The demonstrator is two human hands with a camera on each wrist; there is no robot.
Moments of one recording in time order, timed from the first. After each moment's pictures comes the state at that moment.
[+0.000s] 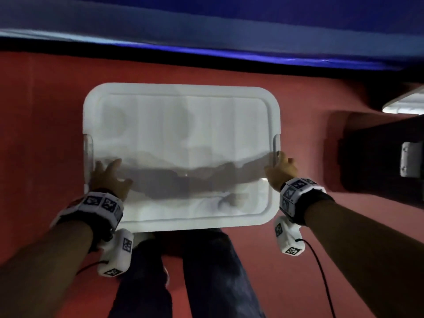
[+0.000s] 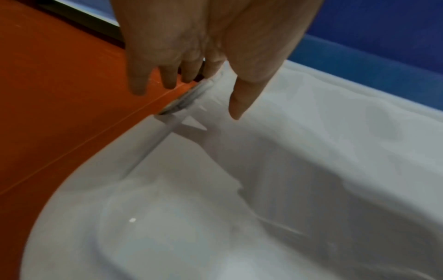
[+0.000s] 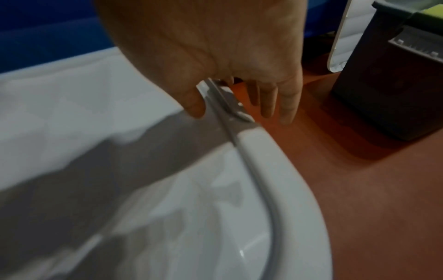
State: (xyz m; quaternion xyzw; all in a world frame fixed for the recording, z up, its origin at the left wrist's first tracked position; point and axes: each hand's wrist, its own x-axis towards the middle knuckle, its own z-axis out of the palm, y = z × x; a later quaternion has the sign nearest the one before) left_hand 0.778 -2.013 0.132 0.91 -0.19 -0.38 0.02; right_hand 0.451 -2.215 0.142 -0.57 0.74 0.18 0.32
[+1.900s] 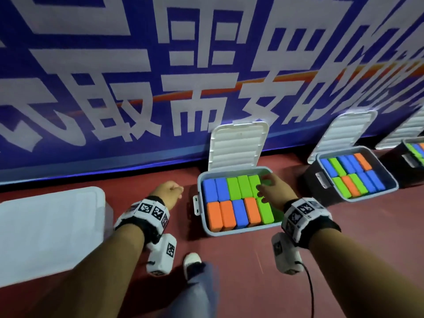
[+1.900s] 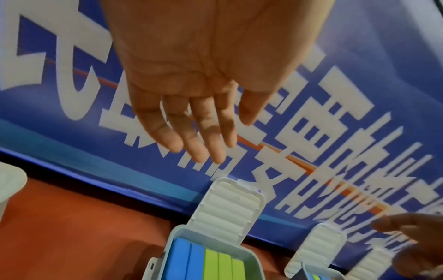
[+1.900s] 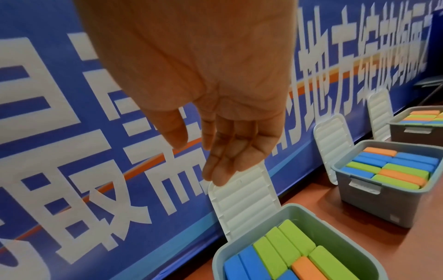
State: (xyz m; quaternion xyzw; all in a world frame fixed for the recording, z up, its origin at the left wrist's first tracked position) left_hand 0.072 -2.286 0.605 0.78 -0.38 -0.44 0.23; right_hand -0.201 -2.359 0.648 -0.55 0.71 -0.12 0.43
